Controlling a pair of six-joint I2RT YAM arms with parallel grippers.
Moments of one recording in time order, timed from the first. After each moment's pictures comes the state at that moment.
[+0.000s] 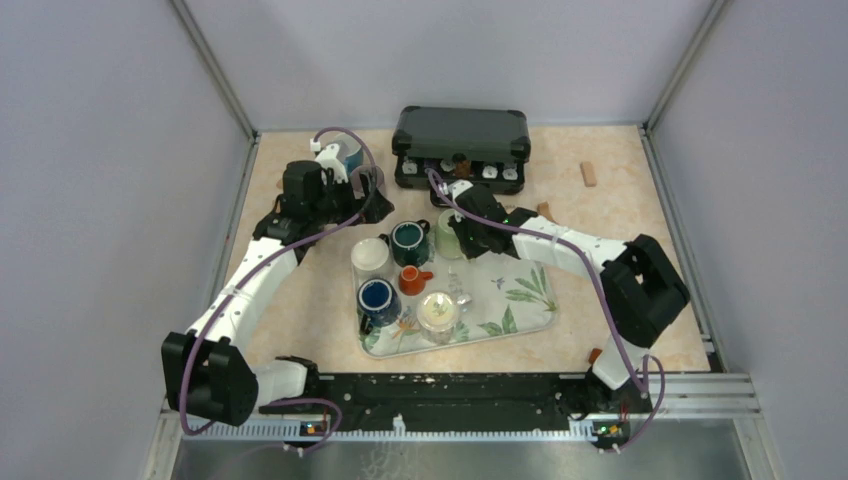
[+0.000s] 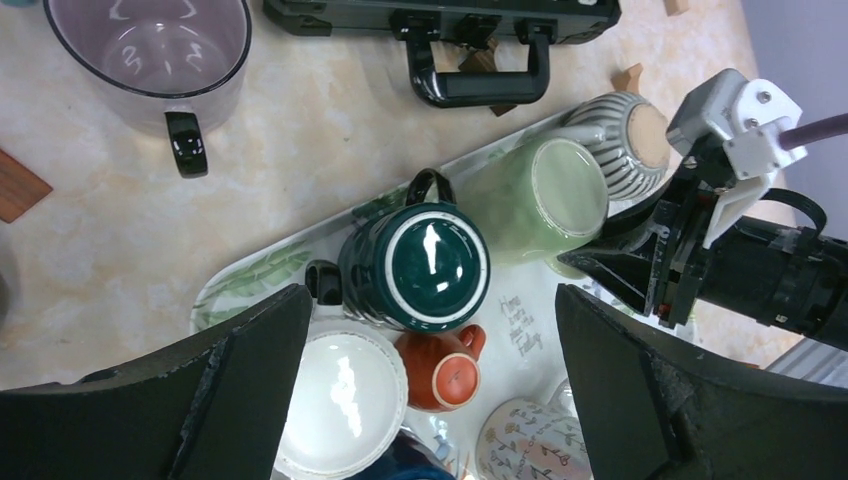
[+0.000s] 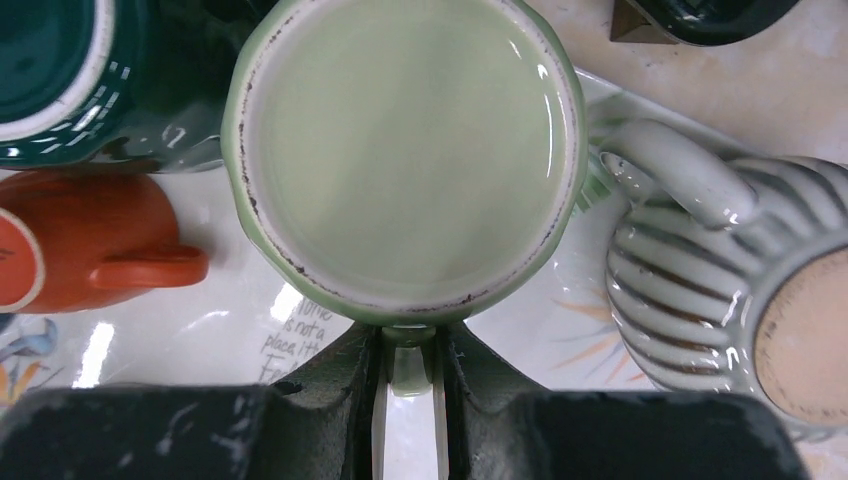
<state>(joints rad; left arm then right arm) -0.22 1.23 1.01 -0.31 0.34 -0.35 0.74 1.71 1.16 -0.36 0.11 0.12</state>
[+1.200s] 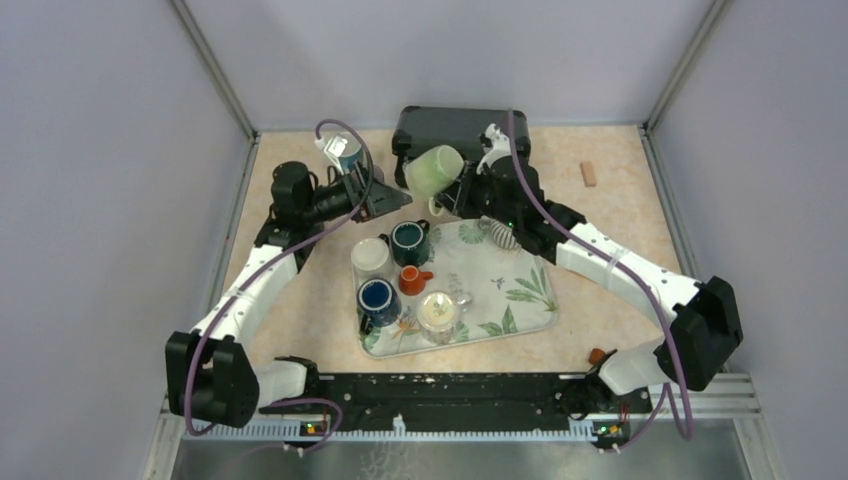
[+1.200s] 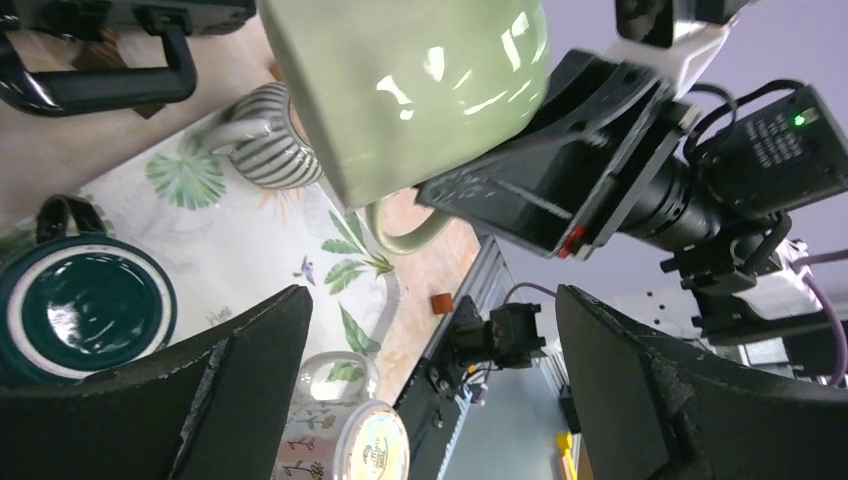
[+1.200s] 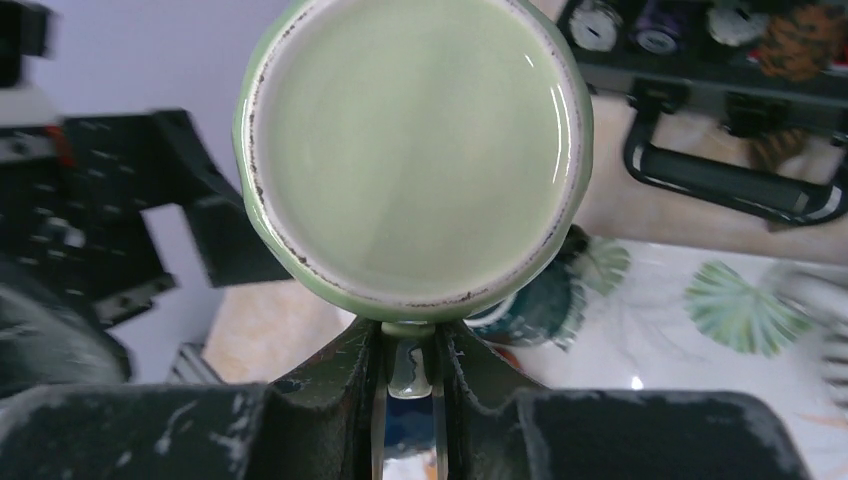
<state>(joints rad) -0.18 1.22 0.92 0.13 0.88 -0.84 0.74 1.41 1.19 -0.13 0.02 0.61</state>
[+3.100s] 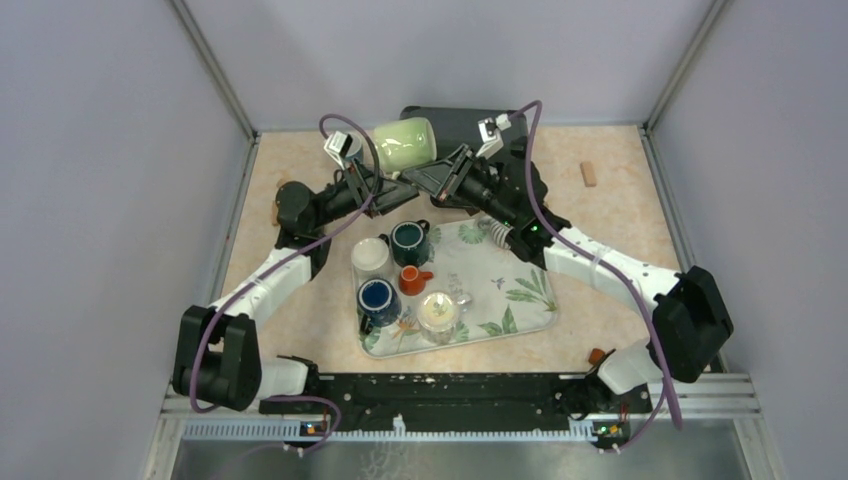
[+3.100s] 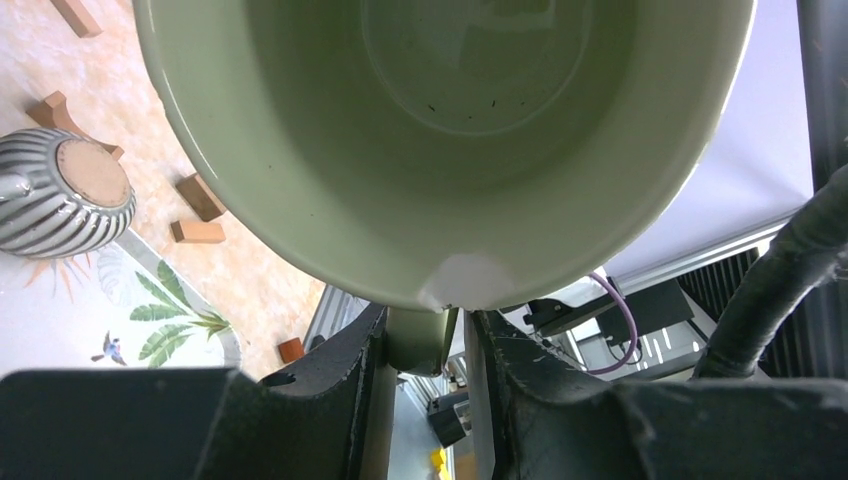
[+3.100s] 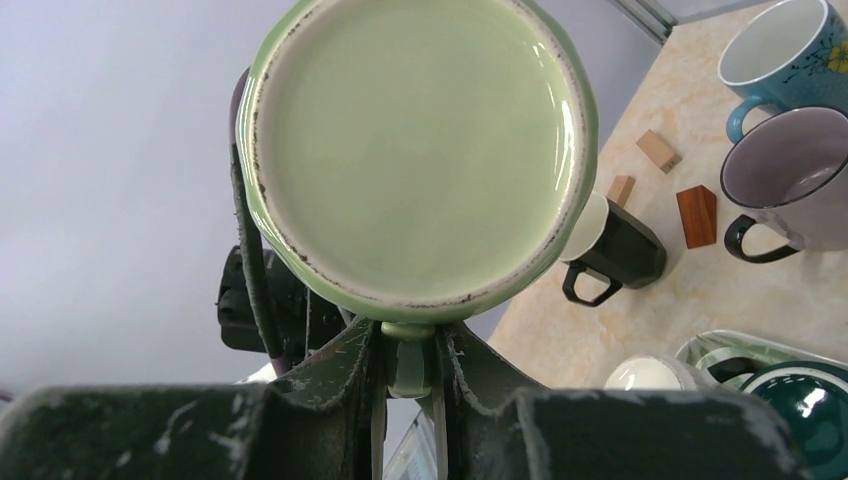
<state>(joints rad) -0.25 1.31 0.78 0.91 0.93 -1.45 0.75 1.46 1.11 0.50 -0.21 1.00</state>
